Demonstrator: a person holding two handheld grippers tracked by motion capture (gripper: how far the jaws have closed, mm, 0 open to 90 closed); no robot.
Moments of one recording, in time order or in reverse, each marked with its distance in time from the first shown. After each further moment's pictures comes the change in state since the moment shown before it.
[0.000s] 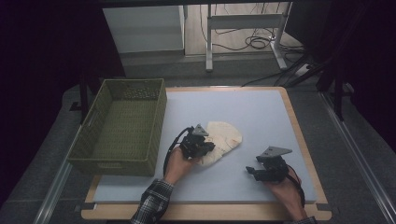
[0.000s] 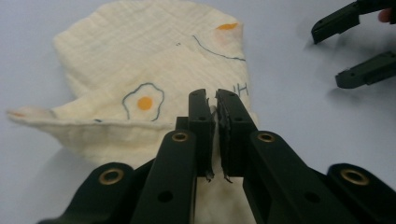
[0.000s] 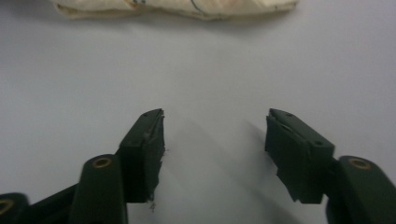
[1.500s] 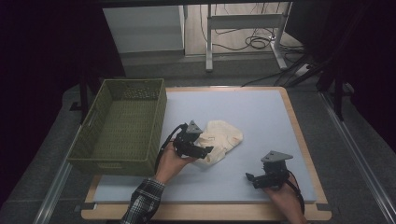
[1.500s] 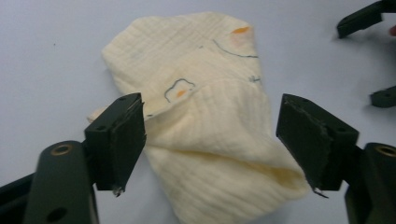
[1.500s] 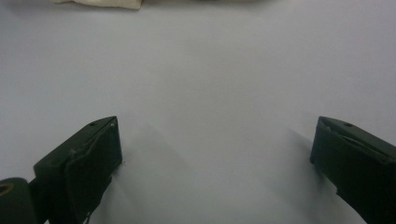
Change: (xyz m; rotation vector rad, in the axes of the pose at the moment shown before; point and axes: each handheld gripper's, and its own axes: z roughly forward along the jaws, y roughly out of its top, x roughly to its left) left arm -0.001 0.005 -0.025 -0.007 0.070 0.040; right arm 0.008 -0.017 -0.001 -0.003 -0.064 0.033
